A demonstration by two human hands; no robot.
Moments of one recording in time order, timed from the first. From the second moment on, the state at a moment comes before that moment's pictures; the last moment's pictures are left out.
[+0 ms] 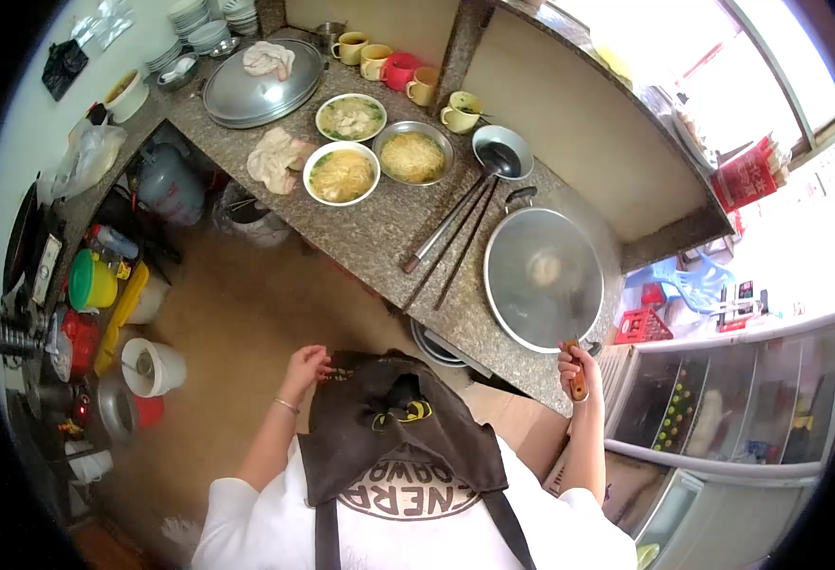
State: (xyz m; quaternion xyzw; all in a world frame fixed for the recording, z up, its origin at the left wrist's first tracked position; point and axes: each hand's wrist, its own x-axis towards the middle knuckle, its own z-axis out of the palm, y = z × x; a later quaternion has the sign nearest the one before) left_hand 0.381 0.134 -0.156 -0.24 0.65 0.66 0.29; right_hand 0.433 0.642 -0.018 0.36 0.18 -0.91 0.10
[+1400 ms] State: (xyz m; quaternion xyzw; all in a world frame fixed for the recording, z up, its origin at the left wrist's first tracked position) left_hand 0.326 0.175 -0.126 -0.21 0.65 0.66 0.30; right_hand 0.336 0.562 -0.065 0.31 0.75 -0.58 -0.02
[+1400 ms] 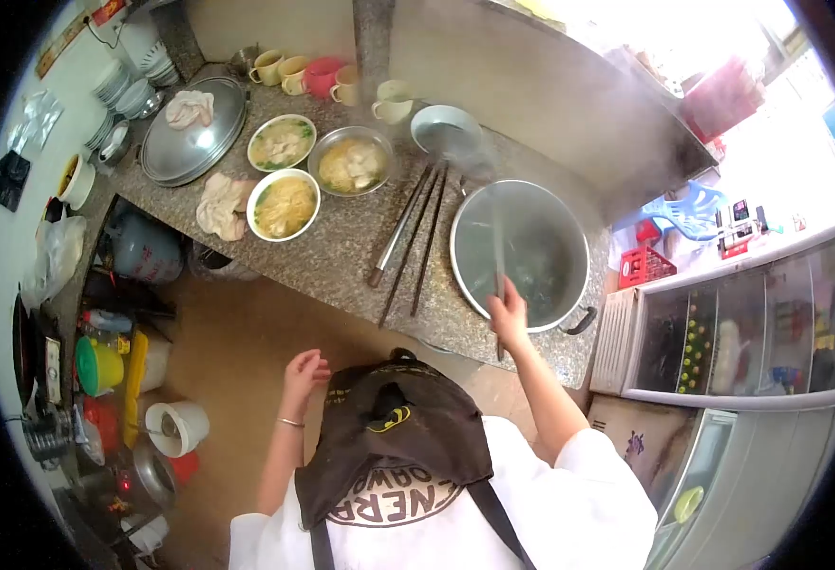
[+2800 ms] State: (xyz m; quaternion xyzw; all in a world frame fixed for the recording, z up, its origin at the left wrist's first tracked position) left_hand 0.375 0.193 -0.157 -0.26 0.63 0.68 0.27; right_hand 0.299 0.533 -0.021 0.20 0.64 -0.74 0.02
